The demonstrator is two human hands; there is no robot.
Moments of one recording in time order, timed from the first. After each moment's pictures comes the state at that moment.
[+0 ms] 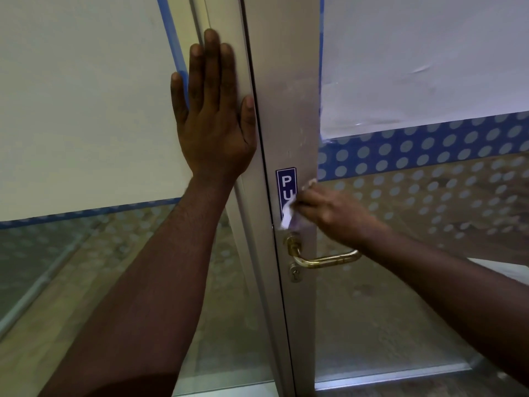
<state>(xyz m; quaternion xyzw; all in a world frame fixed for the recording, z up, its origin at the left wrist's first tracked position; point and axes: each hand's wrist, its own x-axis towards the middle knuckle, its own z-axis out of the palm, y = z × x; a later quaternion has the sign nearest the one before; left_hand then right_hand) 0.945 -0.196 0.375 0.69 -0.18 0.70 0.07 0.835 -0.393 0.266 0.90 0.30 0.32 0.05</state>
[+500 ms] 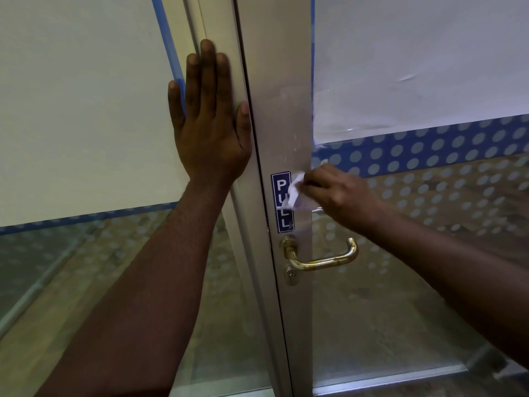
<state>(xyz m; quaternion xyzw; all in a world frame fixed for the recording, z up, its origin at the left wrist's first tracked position) 0.942 -0.195 0.377 0.69 -0.18 0.70 0.07 0.833 -0.409 0.293 0.89 0.28 0.37 0.06</state>
